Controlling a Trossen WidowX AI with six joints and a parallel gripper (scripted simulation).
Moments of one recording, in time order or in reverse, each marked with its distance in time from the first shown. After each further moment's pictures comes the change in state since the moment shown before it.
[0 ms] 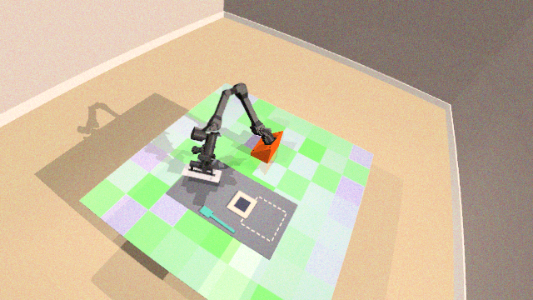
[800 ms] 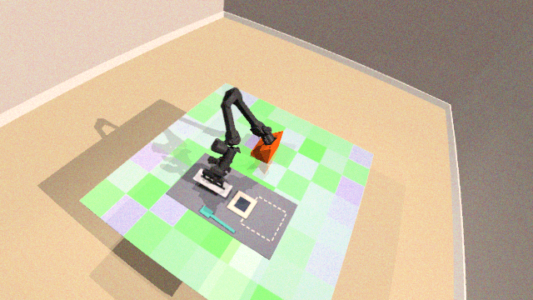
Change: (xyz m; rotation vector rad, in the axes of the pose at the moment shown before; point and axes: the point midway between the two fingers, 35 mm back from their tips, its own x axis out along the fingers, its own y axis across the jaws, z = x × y) arm 0.044 0.026 -0.077 0.154 -0.271 -0.033
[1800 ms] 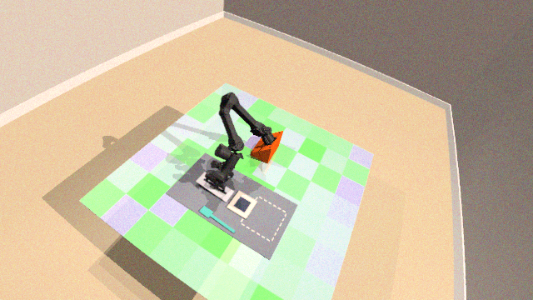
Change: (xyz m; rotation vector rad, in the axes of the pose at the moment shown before) arm 0.020 -0.019 -0.016 0.059 -0.057 0.000
